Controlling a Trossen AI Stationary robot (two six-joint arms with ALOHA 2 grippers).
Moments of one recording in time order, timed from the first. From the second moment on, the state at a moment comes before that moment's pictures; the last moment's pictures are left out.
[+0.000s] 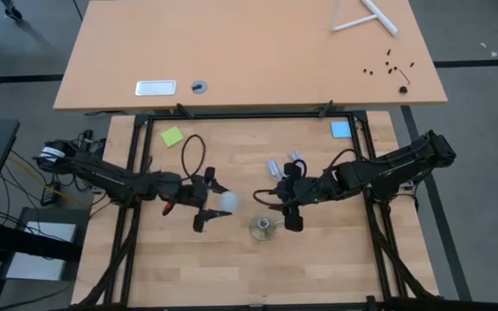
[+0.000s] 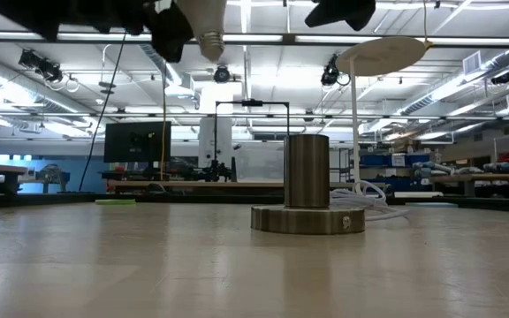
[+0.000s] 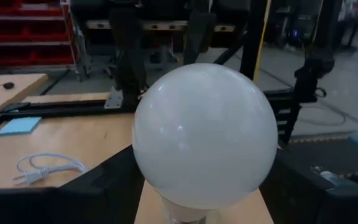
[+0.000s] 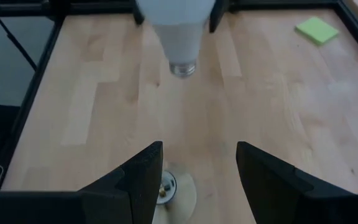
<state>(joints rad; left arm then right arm) -0.22 1.18 0.53 0.59 -0.06 -0.03 0.29 1.42 1.21 -0.51 0.26 0.24</state>
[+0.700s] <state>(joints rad) -0.22 1.50 0.66 0.75 -0.07 -0.15 0.36 1.32 1.21 -0.66 0.29 0.35</state>
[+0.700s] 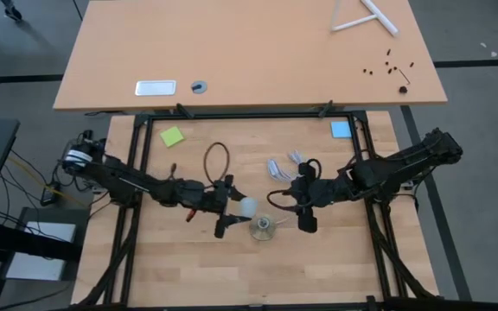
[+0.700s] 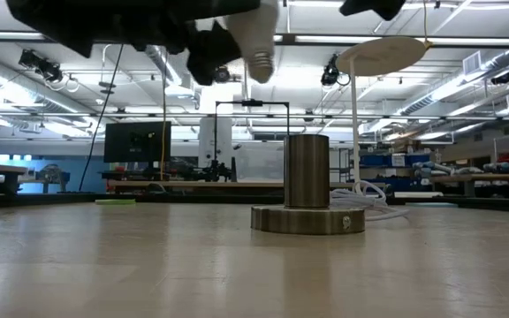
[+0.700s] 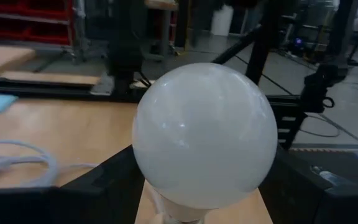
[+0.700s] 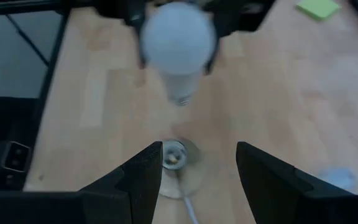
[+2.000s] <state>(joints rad) -0.23 1.82 0.85 0.69 -0.09 -0.20 0.37 1.29 1.21 -0.73 0.34 0.36</state>
